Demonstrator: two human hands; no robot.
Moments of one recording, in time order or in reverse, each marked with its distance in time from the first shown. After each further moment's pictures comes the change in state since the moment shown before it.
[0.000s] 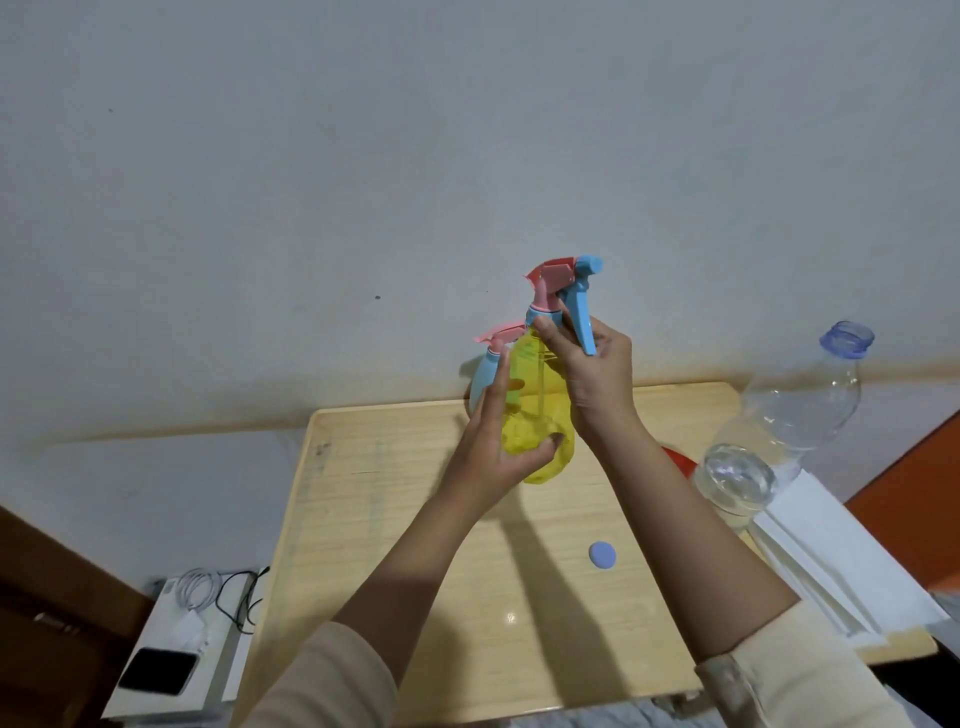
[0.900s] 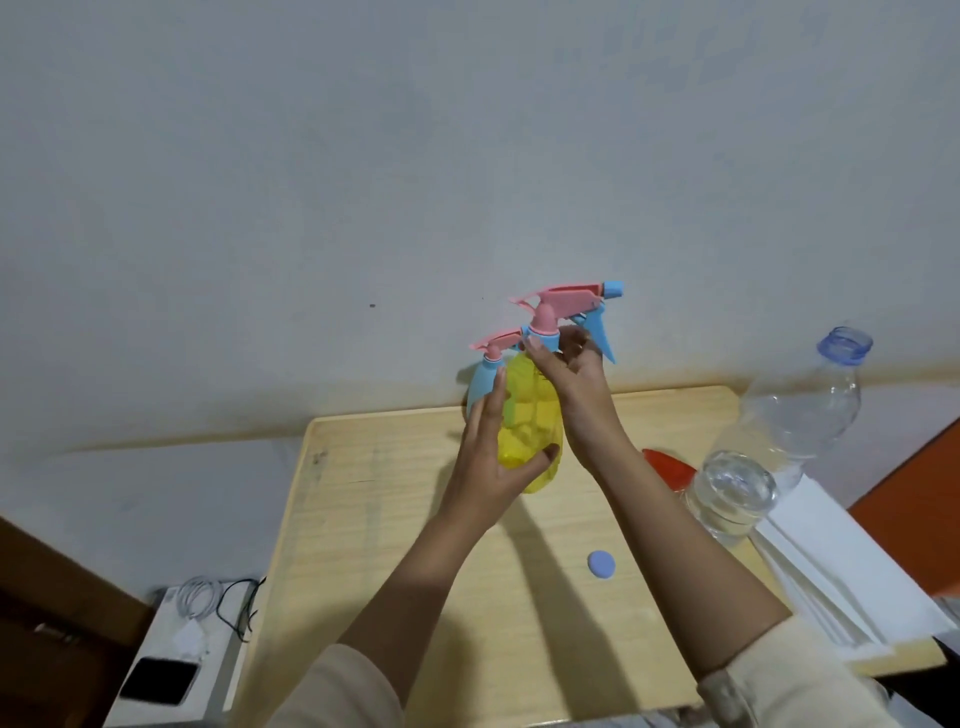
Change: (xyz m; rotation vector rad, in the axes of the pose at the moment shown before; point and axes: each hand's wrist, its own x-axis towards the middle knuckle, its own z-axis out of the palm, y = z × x) left_hand -0.003 -0.010 0.012 0.015 0.060 -0.043; right_hand 0.001 0.015 -0.005 0.084 -0.135 0.153
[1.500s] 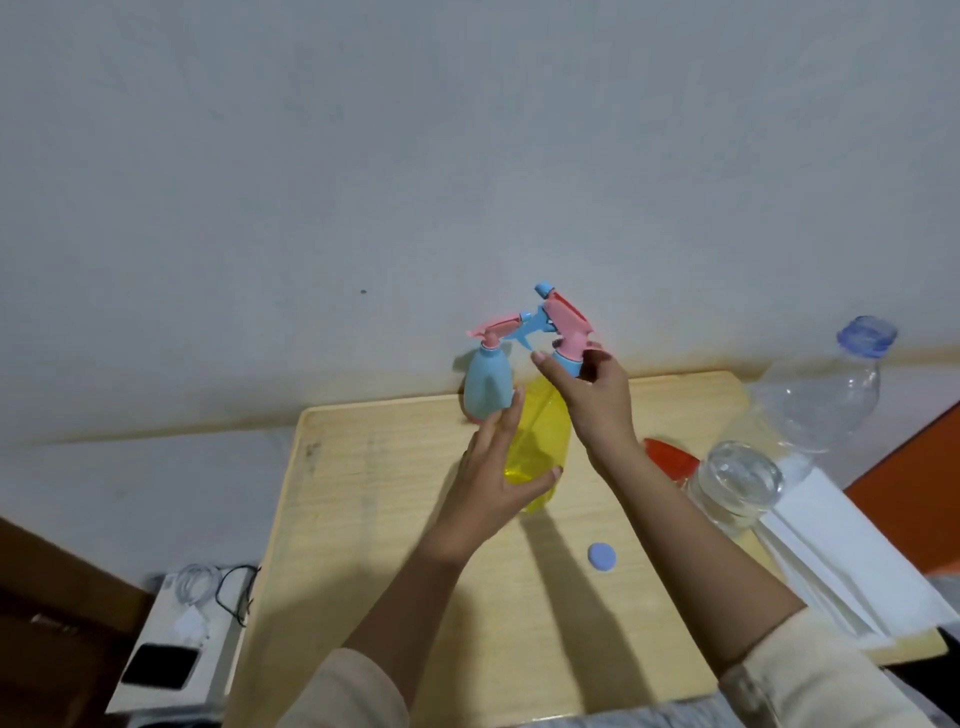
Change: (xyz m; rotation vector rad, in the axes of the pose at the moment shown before) left_hand -0.008 -0.021 0.008 0.079 -0.161 -0.016; right_hand 0.010 0.027 -0.022 -0.197 0.171 -0.049
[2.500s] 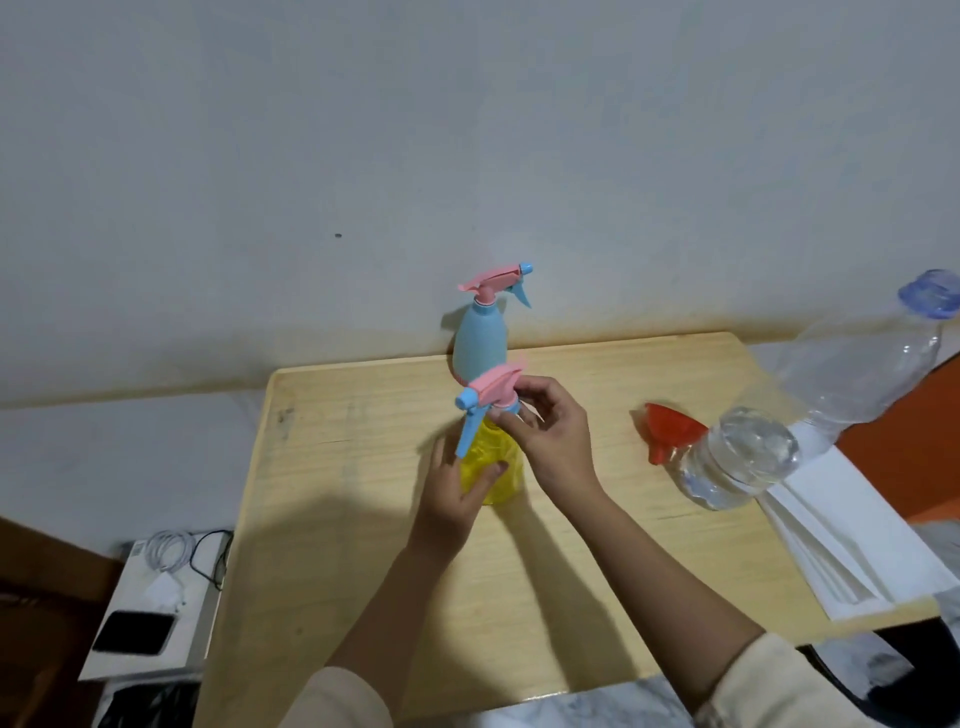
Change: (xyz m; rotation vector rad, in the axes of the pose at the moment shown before) left_hand -0.028 -0.095 0.025 -0.196 0.166 -0.175; right_hand -0.039 0.083 0.023 0.043 -0.114 0.065
